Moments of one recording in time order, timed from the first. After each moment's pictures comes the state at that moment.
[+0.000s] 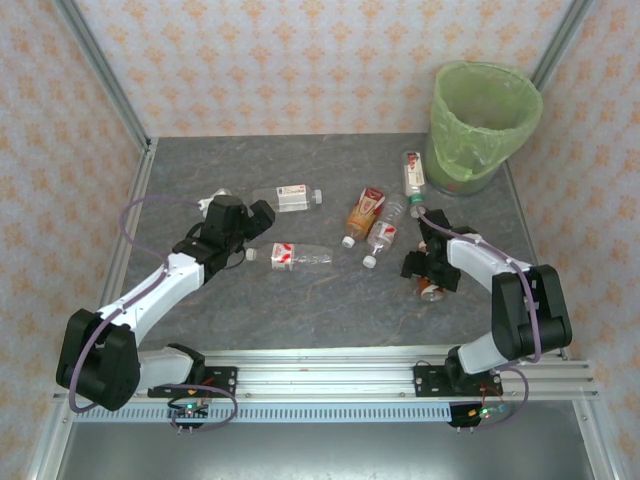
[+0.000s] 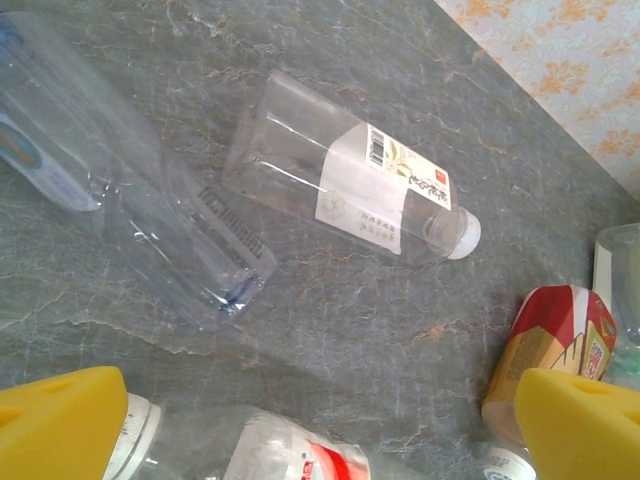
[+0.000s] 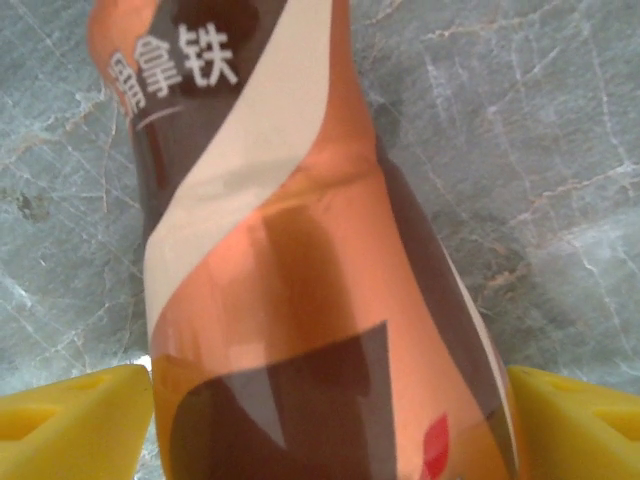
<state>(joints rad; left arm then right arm) -0.32 1.24 0.77 -0.22 -0.13 -0.88 0.19 1.48 0.79 -0.74 0.03 0.51</state>
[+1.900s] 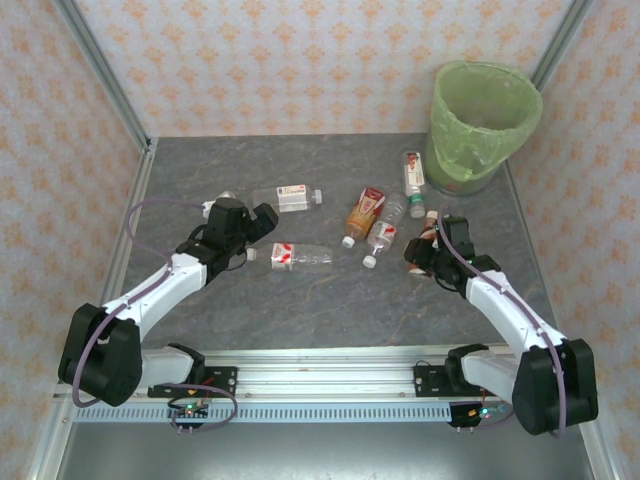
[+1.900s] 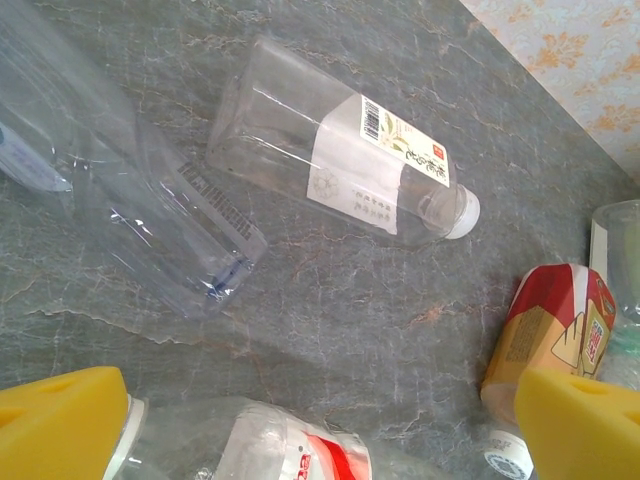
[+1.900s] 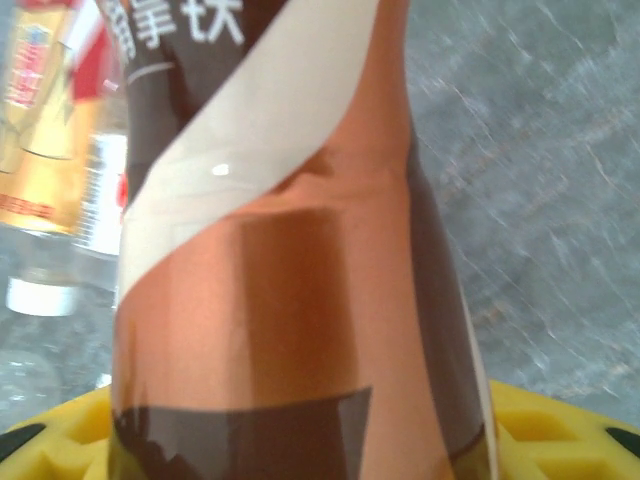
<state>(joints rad) -0.32 1.27 0.75 -0.17 -0.08 -0.88 0.19 1.07 0.62 -0.42 -0.08 0.59</state>
